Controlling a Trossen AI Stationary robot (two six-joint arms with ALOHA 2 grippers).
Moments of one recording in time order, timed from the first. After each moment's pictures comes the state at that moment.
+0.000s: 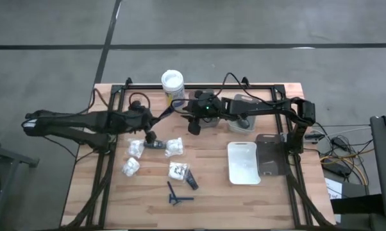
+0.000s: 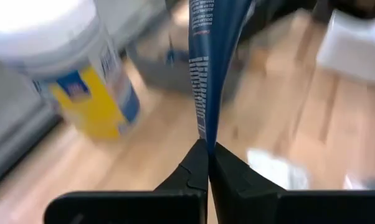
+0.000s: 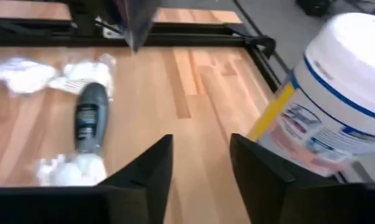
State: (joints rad) left arm 0.02 0.87 0.76 -0.54 -0.43 -0.28; right arm -0.19 1.82 1.32 0.00 0.04 -0.09
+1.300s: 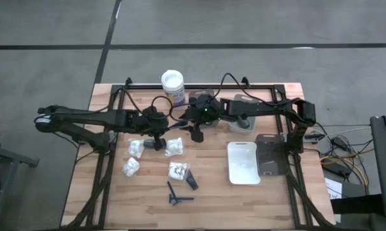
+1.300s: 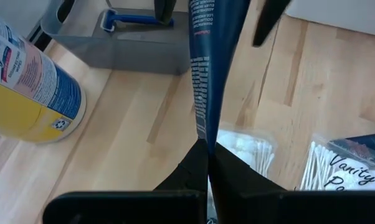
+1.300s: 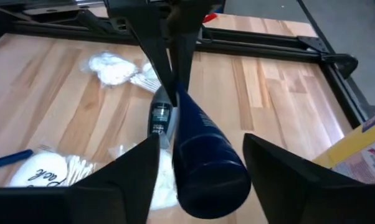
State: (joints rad) left arm 0.02 1.16 0.93 -0.61 -0.25 -0.23; right arm -0.16 1.82 1.38 -0.09 -0.17 -0.15
